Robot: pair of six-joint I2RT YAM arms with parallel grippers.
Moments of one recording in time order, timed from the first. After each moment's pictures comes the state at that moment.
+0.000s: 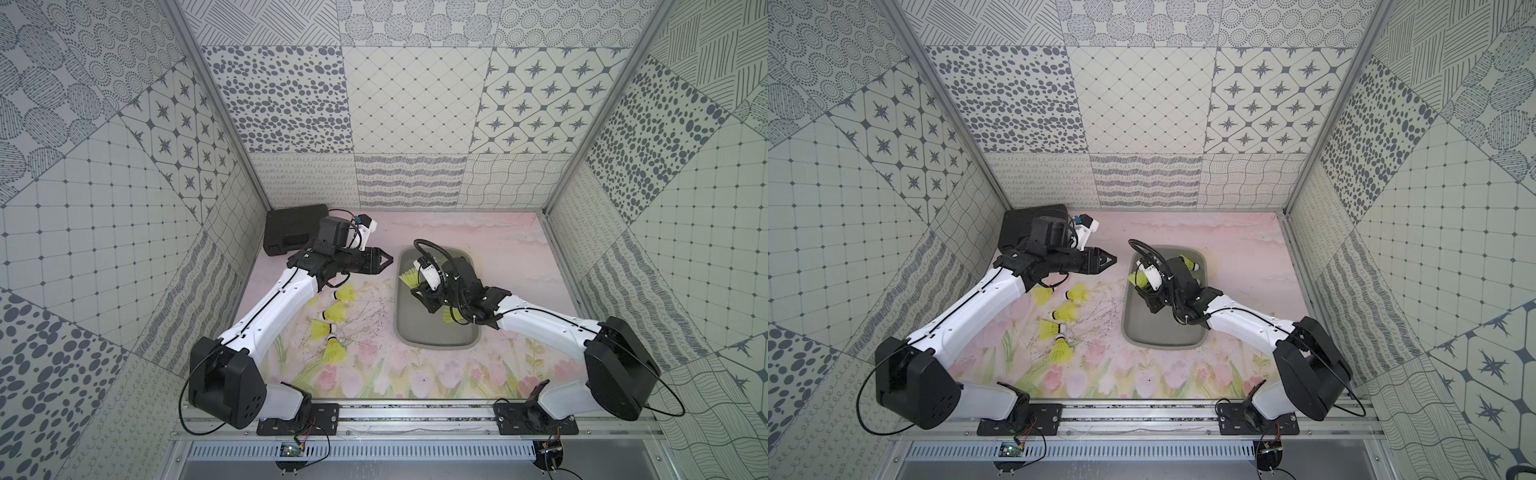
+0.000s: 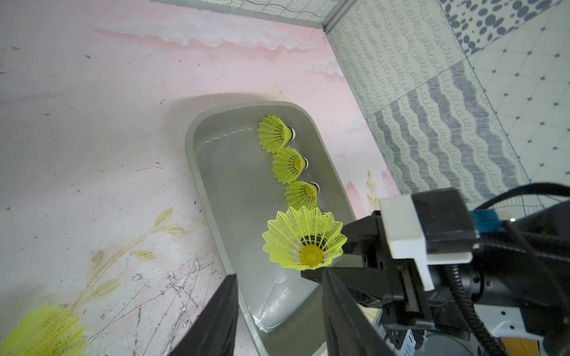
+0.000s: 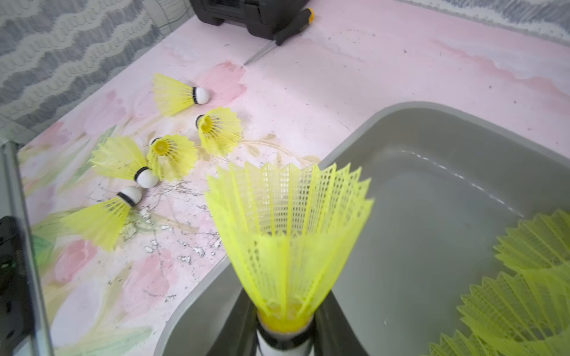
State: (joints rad) left arm -0.39 1.41 1.23 -0.53 0.57 -0.25; right arm 0.71 1.43 0.89 -0.07 -0.20 0.05
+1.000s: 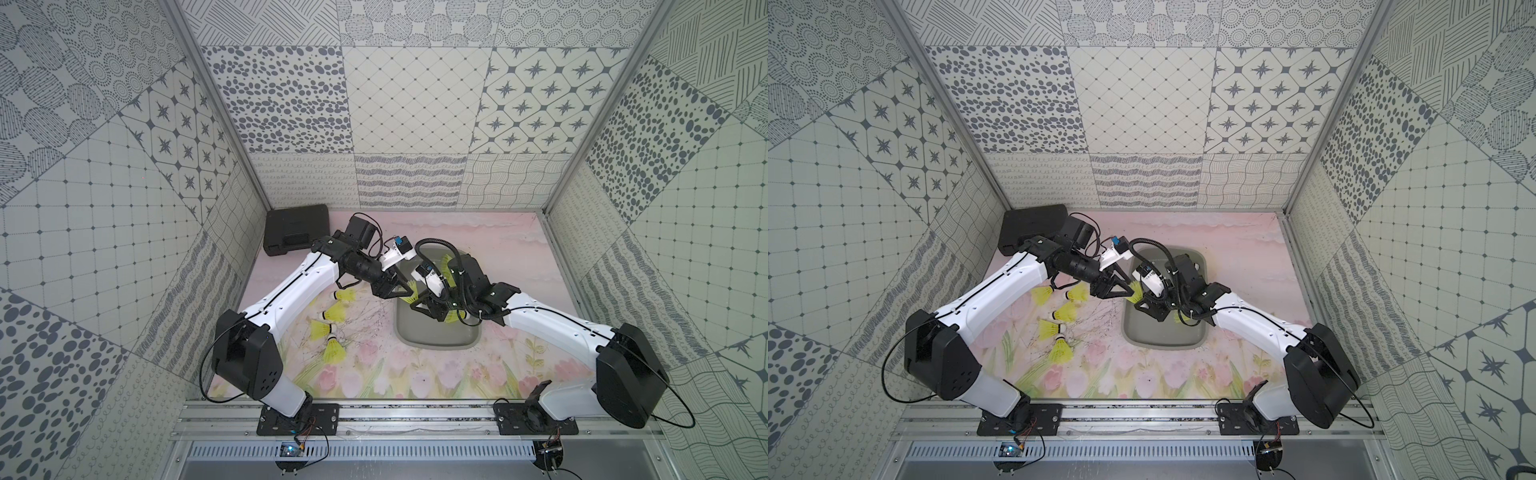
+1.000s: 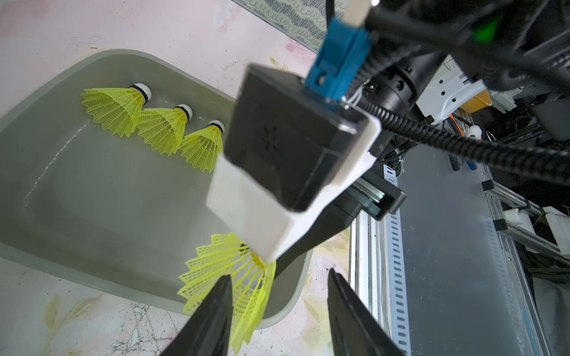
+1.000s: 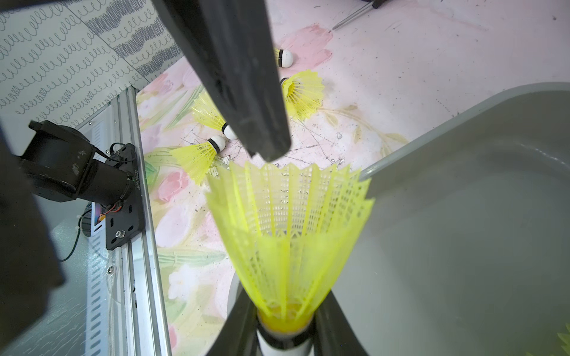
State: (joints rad) left arm -0.51 1.56 1.38 -0.89 0.85 0.48; right arm 0.69 1.41 0.92 -0.24 -0.49 -0.04
